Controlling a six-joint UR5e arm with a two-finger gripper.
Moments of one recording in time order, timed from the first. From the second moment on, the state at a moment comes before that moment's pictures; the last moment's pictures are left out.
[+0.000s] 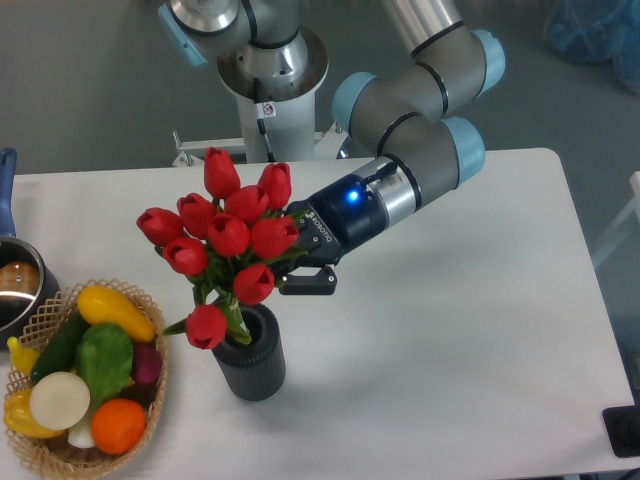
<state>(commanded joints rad) 2.61 -1.90 -1.76 -0.91 -0.03 1.38</state>
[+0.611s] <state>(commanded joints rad) 2.61 -1.90 -1.80 -0.91 -0.03 1.41</state>
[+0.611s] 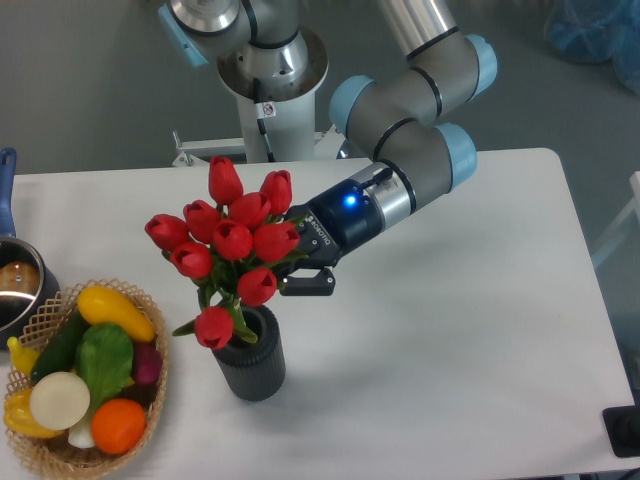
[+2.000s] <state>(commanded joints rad) 2.62 -2.02 -1.82 -0.91 -0.03 1.52</state>
